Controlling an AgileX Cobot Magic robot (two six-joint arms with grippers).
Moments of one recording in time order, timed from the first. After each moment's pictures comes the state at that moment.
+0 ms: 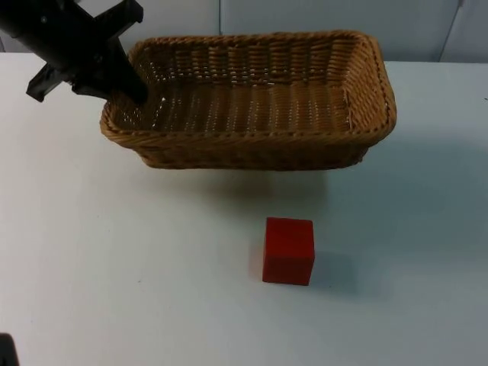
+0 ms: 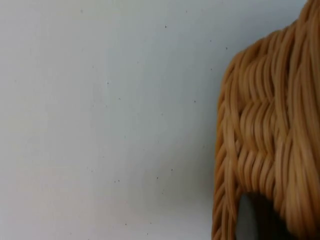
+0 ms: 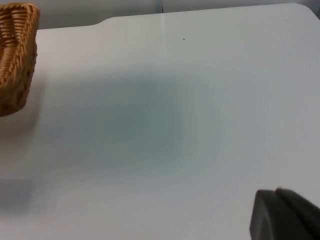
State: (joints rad) right arm -0.13 0.00 -0.51 0.00 1.08 -0.02; left arm -0.05 2.21 -1.63 -0.85 0.98 0.41
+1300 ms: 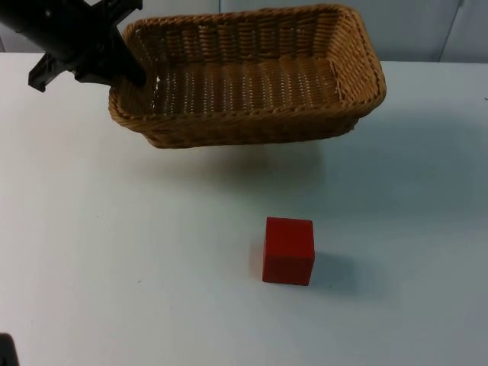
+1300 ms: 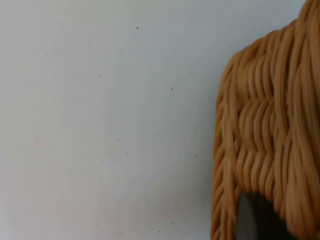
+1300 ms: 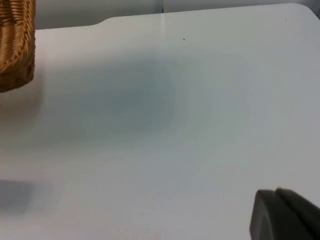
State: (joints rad) right arm -0.13 0.00 -0.51 0.00 1.08 -0.02; left arm -0.05 2.21 -1.63 -0.91 0.85 0.41
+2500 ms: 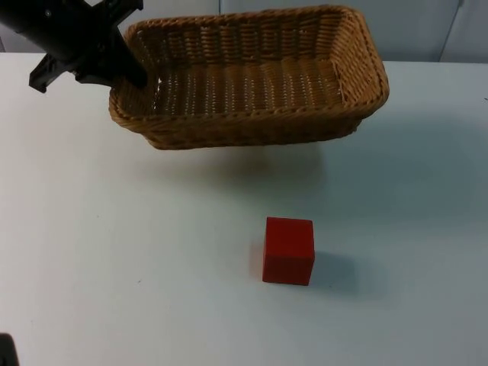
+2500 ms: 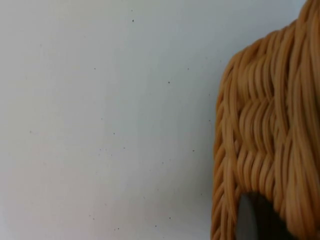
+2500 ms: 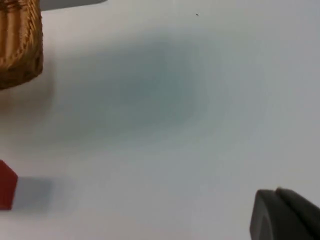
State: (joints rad) right arm -0.13 0.20 -0.53 0.05 1.00 0.00; left arm -0.05 2.21 -1.63 -0.91 0.86 0.41
